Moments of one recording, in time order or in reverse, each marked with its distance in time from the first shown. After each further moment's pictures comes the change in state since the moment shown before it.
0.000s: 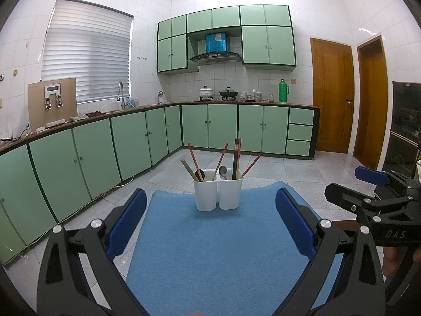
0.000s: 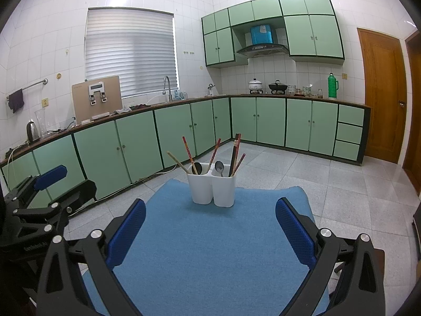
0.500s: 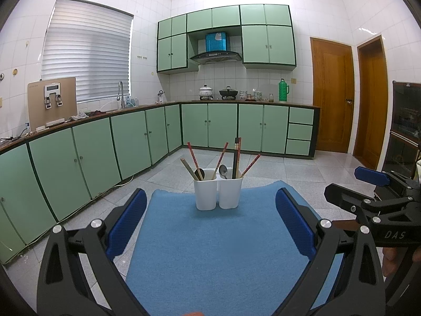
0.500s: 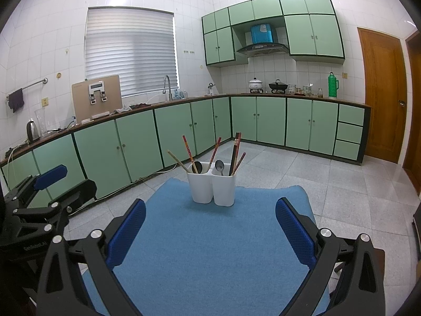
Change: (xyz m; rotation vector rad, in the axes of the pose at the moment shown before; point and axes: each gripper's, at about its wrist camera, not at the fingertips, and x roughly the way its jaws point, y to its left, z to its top) left arm 0.000 0.000 -0.001 0.000 0.003 0.000; right arm 0.001 -0.001 -0.005 0.000 0.005 0.002
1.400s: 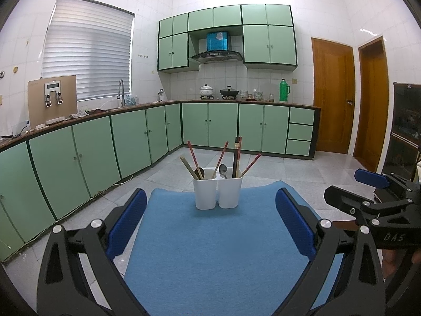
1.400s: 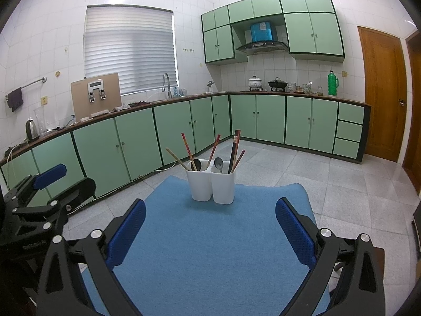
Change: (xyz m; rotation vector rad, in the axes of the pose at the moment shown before) left arm 0.005 -0.001 0.000 -0.007 0.006 -0.004; right arm 0.002 -0.004 -0.010 0.001 0.013 -0.001
